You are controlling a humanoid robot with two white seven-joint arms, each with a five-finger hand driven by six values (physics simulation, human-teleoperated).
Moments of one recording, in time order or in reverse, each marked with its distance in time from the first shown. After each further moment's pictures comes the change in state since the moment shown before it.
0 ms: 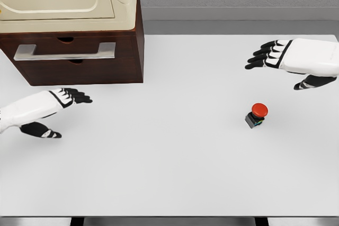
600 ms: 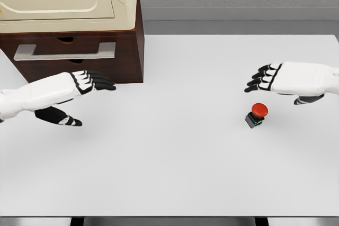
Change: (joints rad) left arm -0.204 0.004 -0.087 -0.148 0.155 0.000 -0.065; right arm 0.014 0.030 0.105 0.019 0.230 0.000 0.000
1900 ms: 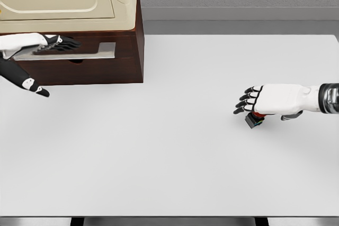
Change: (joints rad) left arm -0.649 0.159 -0.462 0.008 0.647 0.586 -0.339; right arm -0.012 0.078 0.128 0.032 0.138 0.000 0.000
